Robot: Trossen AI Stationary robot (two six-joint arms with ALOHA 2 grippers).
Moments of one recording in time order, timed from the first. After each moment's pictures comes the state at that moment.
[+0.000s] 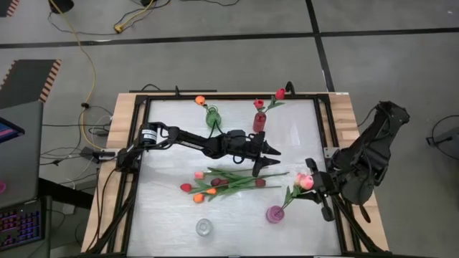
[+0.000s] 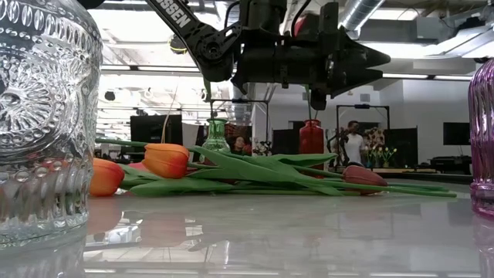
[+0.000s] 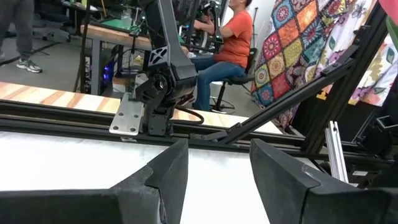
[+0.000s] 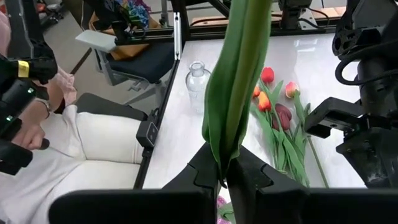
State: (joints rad) left arm 0.06 2.19 1.42 0.75 0.26 -0.22; right arm 0.88 1.07 1.14 -0.65 0.58 0.52
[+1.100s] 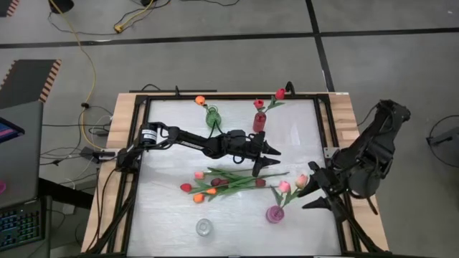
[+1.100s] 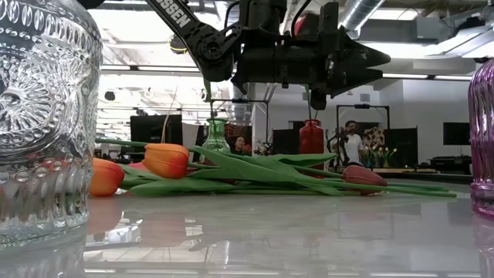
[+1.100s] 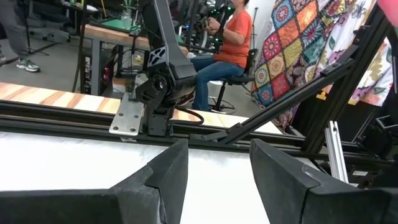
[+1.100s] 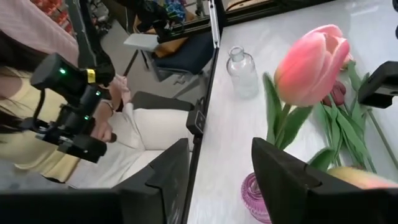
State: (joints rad) left arm 0.06 2.19 1.42 0.75 0.26 -0.22; right arm 0.88 1.00 1.14 -0.65 0.39 0.67
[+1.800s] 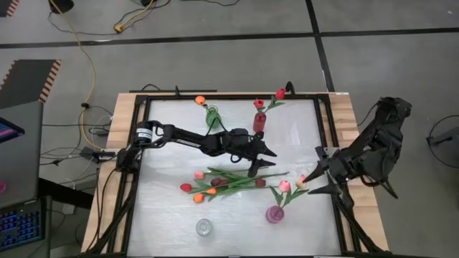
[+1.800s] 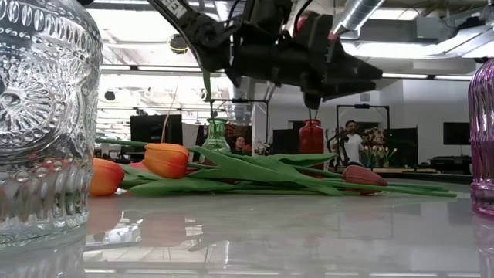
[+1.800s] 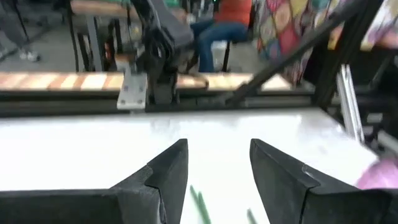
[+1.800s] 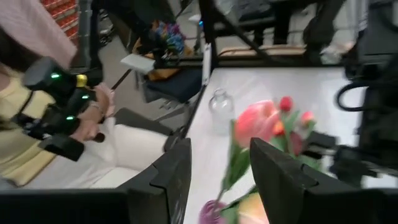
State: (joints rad) left arm 0.07 2.13 1.42 0.50 0.28 -0.03; right arm 0.87 0.88 1.14 -0.65 0.48 0.39
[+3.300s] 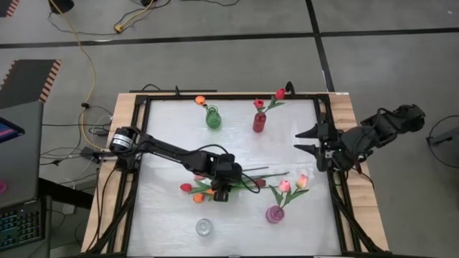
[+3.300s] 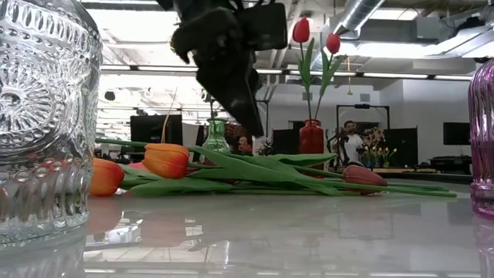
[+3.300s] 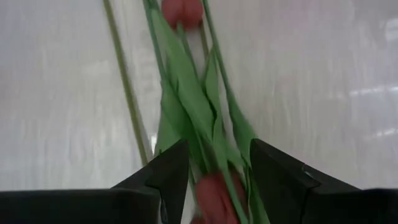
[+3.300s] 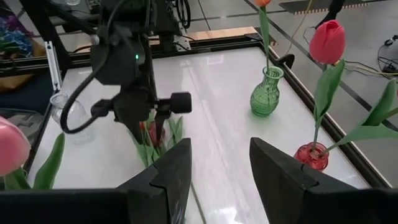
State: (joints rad) left arm -0.18 1.93 1.42 -0.56 -0.04 -0.02; right arm 0.46 0.81 1.14 -0.87 0.60 0.33
